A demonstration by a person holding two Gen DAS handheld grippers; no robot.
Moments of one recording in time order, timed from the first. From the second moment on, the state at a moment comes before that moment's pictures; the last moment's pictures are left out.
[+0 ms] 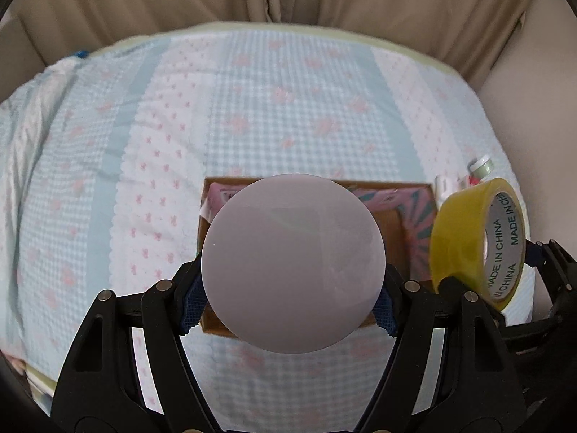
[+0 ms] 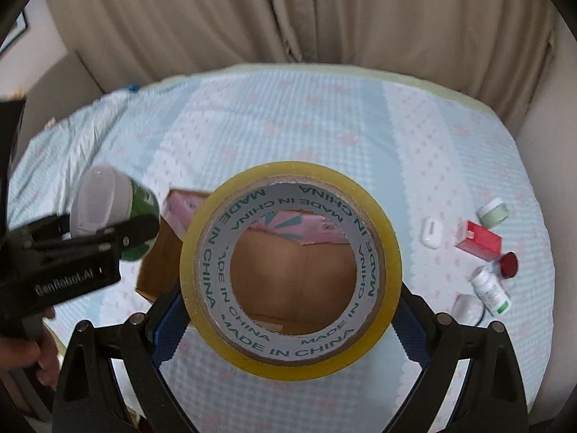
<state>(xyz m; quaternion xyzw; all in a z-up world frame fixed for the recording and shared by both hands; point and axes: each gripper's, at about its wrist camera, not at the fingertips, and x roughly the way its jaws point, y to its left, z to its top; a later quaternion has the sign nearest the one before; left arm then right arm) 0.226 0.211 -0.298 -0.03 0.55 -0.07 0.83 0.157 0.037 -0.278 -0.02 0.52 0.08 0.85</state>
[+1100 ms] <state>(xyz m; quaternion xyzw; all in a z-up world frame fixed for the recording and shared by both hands) 0.304 0.176 -0.438 0.03 0.64 -0.10 0.76 0.209 0.059 -0.448 -0.11 0.61 0.17 0.76</state>
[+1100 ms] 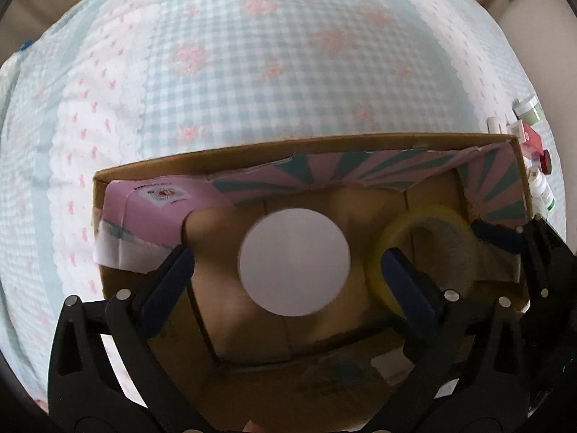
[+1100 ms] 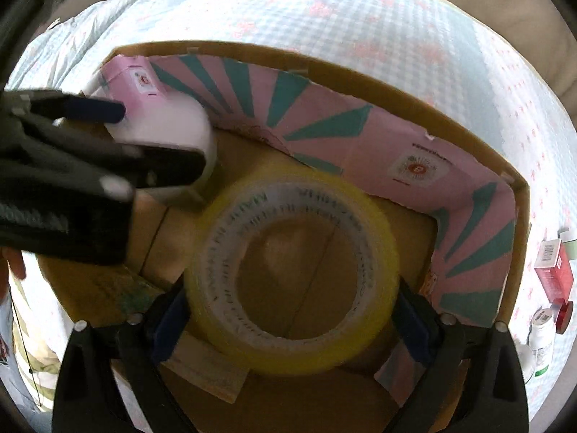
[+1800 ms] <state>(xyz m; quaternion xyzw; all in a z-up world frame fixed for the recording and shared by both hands) 0.260 0.205 -0.359 0.02 0.60 -0.09 0.80 0.171 0.056 -0.383 -0.11 0.58 0.15 0.80</state>
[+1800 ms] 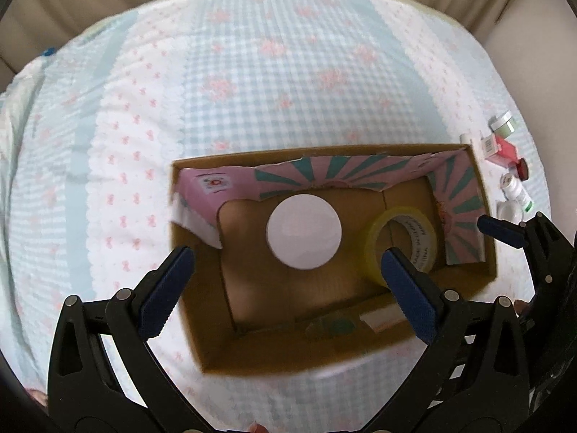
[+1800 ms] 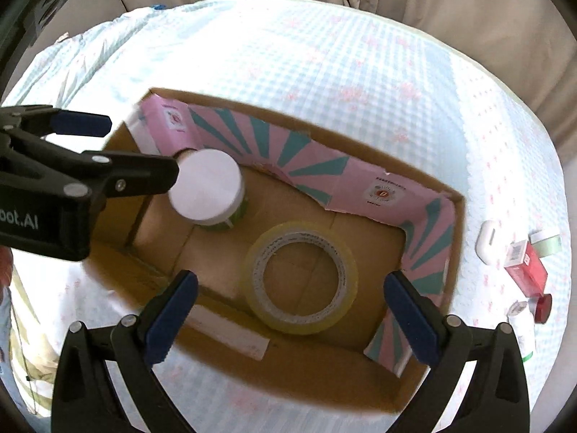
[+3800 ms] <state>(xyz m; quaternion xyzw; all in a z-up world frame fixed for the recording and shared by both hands) 0.138 -0.220 -0.356 0.00 0.44 -0.13 0.89 0.172 -0.370 -0.318 0.05 0.46 0.01 0.89</state>
